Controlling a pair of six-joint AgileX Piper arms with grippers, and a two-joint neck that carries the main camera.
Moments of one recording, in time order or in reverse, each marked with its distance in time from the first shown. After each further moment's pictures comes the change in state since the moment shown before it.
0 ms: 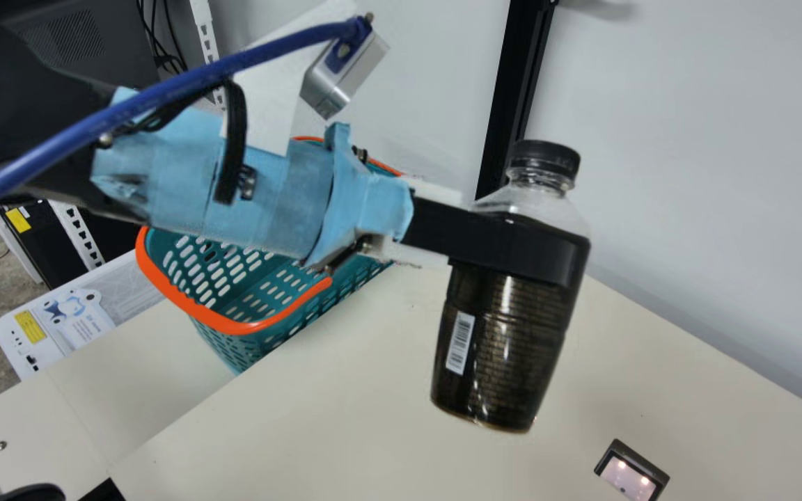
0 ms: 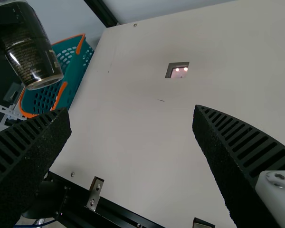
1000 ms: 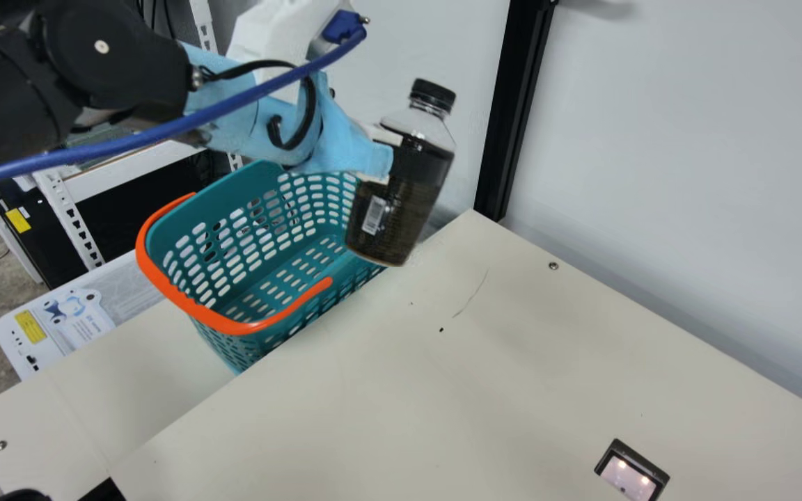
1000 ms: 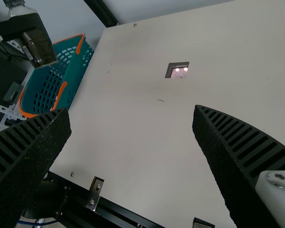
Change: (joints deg) left arm 16.0 11.3 -3.7 16.6 -5.3 15.2; right arm 0.0 0.0 0.0 0.0 0.0 0.0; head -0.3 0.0
